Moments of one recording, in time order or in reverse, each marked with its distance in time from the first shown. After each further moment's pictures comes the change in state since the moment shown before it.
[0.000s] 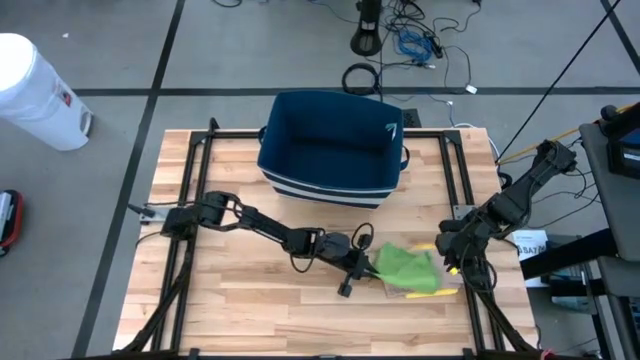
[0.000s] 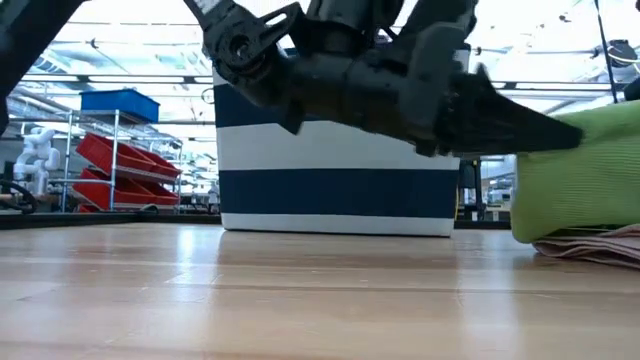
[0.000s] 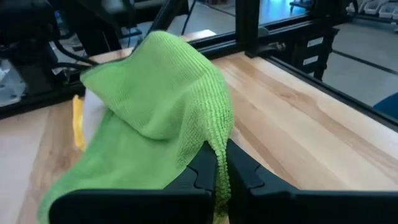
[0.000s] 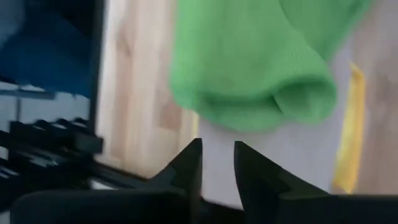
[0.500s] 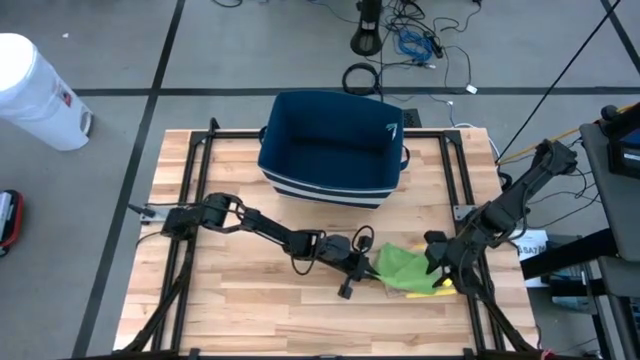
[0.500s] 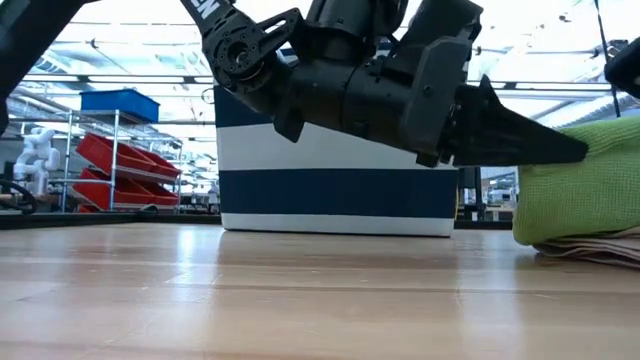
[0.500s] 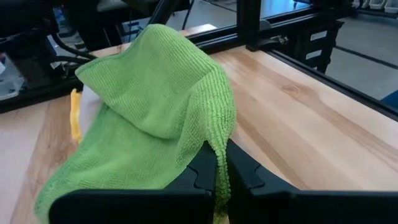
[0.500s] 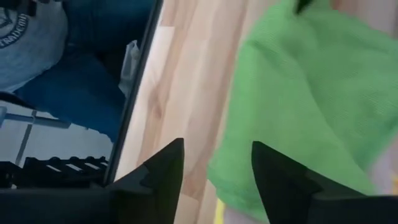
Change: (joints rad) left arm -0.011 0.020 0.002 0.013 -0.020 0.004; right arm 0.018 0.118 0.000 0.301 0.067 -0.065
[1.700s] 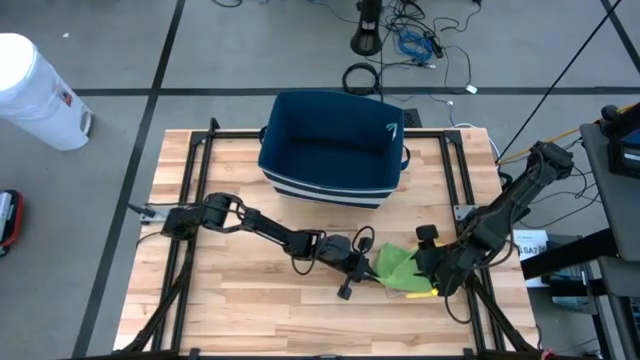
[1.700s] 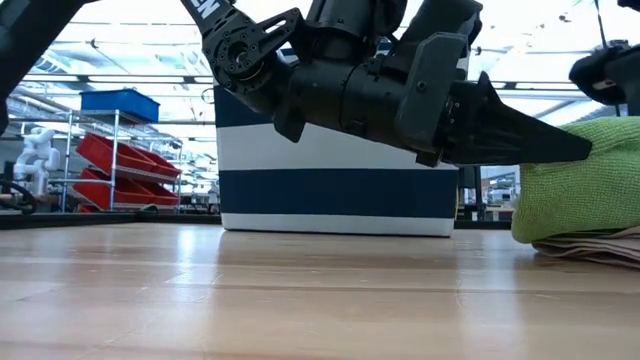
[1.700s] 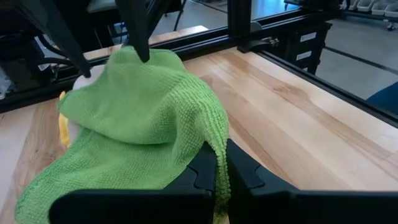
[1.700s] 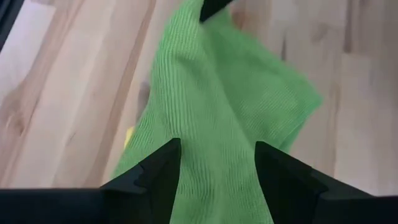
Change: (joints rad) left arm -0.003 0.000 0.001 -0.001 0.033 0.000; right arm 0.078 0.199 0.001 -0.004 0.411 -0.100
